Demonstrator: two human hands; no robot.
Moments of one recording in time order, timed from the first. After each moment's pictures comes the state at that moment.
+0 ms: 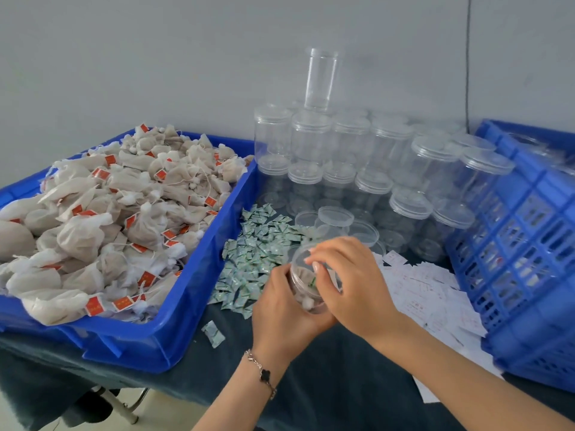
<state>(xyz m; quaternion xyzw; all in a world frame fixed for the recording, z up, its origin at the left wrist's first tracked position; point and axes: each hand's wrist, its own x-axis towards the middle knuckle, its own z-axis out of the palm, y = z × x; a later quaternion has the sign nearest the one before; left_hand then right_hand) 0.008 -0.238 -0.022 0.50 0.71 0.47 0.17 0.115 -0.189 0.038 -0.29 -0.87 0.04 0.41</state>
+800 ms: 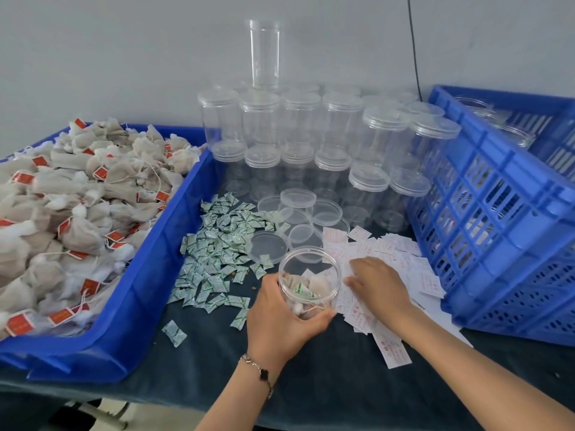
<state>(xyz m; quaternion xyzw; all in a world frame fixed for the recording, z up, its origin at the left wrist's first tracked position) 0.050 -0.232 -0.049 0.52 0.71 0.42 0.22 0.222 -0.121 -0.054 -0.58 -0.81 0.04 0.10</state>
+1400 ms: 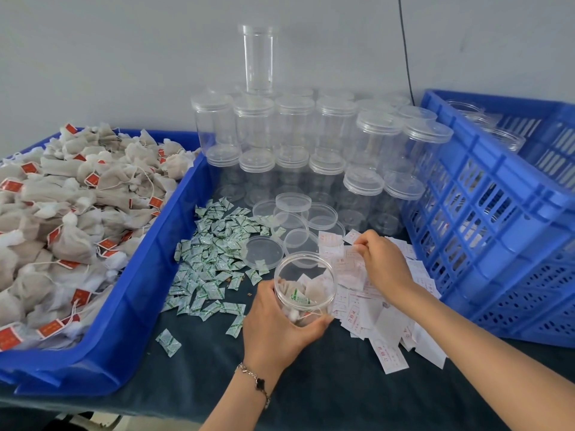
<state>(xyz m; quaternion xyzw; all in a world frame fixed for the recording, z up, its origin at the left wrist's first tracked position) 0.051 -0.232 -0.053 0.53 0.70 0.43 0.21 0.223 -0.104 -0.019 -0.59 -0.75 0.12 0.26</state>
